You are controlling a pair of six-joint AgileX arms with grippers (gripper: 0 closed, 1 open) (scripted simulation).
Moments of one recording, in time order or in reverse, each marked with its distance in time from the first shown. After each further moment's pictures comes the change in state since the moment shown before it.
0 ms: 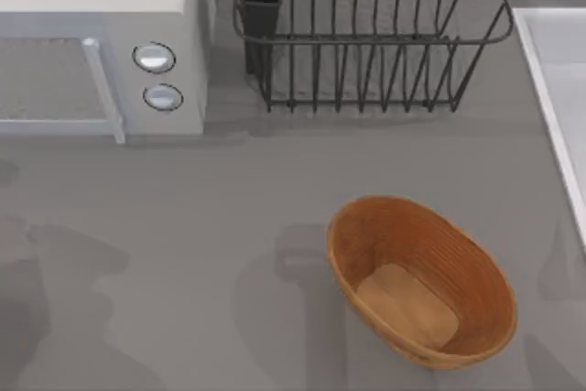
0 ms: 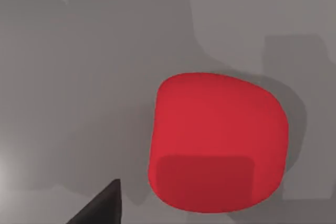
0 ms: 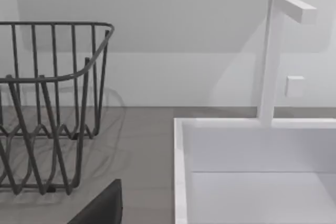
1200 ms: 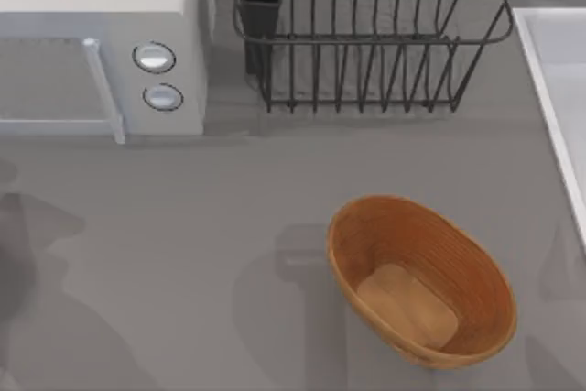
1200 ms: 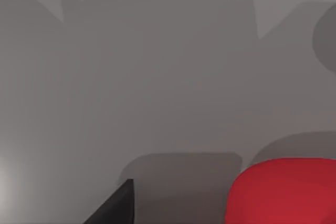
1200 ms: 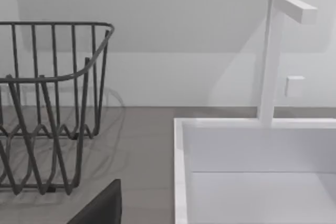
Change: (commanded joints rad) left arm -0.065 0.262 -0.001 0.246 -0.009 -0.020; right arm 0.000 0.000 0.000 0.000 0.000 0.000
